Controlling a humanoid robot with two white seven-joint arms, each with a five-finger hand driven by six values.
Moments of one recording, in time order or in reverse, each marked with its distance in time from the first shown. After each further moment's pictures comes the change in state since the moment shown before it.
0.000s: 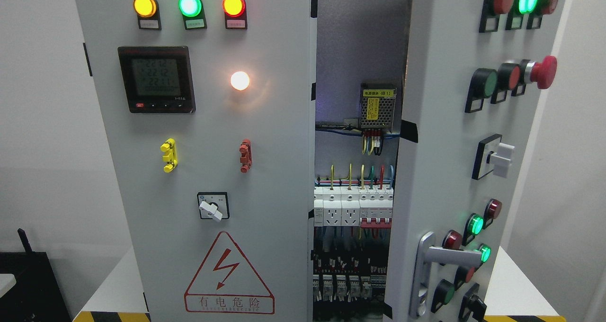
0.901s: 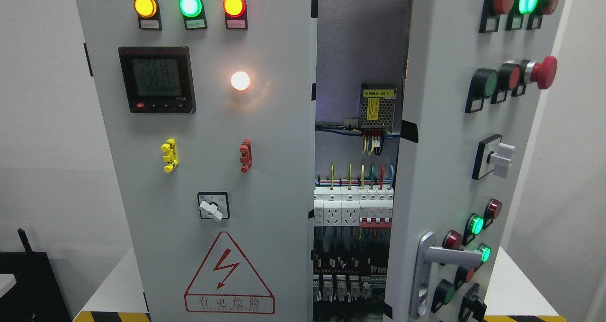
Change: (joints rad) left arm 0.000 0.000 0.000 0.000 0.000 0.000 0.000; right arm -0.023 0.092 0.099 0.632 -0.003 0.094 0.261
